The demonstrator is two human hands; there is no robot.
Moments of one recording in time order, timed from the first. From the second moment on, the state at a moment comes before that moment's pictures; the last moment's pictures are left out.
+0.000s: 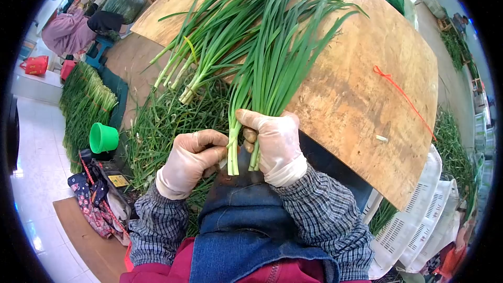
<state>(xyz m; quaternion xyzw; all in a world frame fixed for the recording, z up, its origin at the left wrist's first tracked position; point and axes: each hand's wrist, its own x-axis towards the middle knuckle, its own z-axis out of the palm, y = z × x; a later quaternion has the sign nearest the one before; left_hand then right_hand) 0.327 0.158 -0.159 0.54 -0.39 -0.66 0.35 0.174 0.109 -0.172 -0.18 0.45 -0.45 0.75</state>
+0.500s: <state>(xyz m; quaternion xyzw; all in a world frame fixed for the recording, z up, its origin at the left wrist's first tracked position) 0.322 0.124 -0.170 0.56 -0.51 -0.27 0.59 0.164 0.117 -0.171 -0.19 0.44 -0.41 0.77</state>
